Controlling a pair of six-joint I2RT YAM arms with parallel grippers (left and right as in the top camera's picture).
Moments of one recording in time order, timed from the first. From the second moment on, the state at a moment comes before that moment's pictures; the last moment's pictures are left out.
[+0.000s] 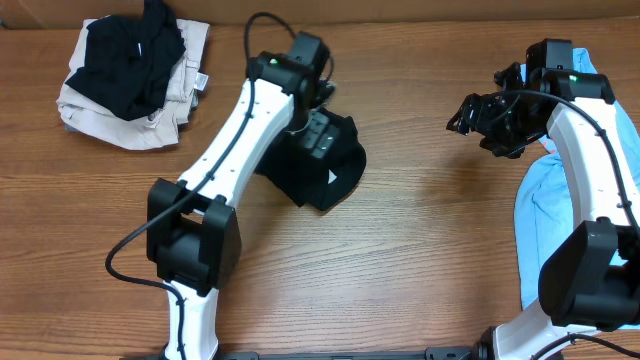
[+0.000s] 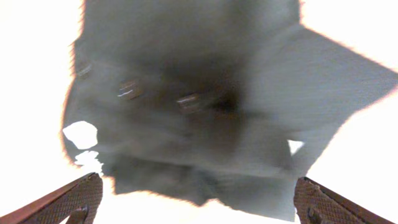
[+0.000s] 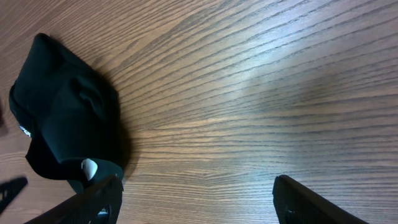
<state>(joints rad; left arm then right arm) -0.44 2.12 1.96 -1.21 0.01 0.12 -0.12 1.81 1.57 -1.10 -0.38 0.23</state>
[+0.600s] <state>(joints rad) -0.49 2.12 1.60 -0.91 0.08 0.30 -0.12 1.81 1.57 -1.08 -0.38 0.23</state>
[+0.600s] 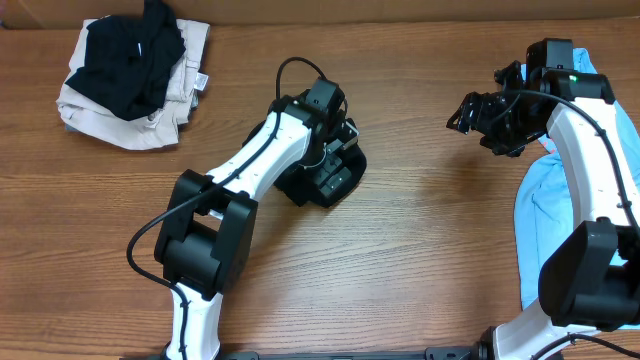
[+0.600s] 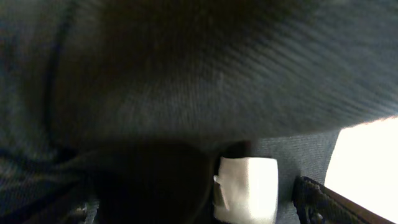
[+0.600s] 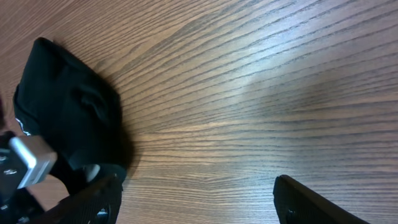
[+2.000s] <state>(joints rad) -0.51 2.07 1.41 -0.70 -0.19 0.32 -0.12 1.81 1.57 -1.08 -0.39 0.23</state>
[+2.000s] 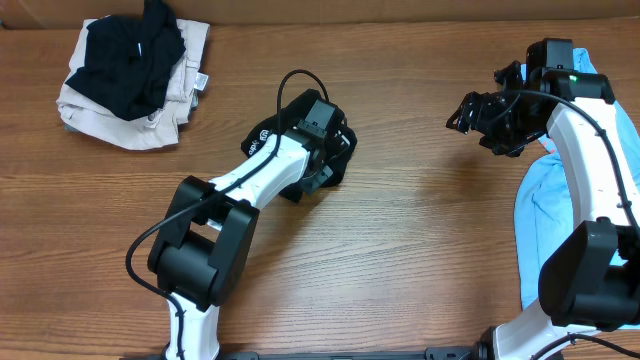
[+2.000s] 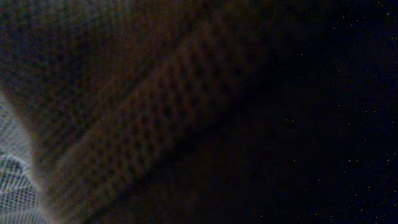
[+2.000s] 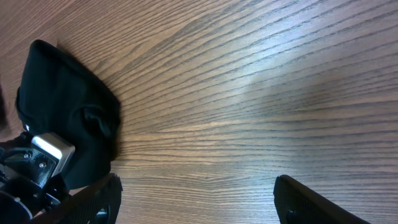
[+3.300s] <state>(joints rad) 0.07 2.14 2.61 -1.29 -0.43 -0.03 -0.12 1.81 1.57 -1.09 -0.39 0.23</state>
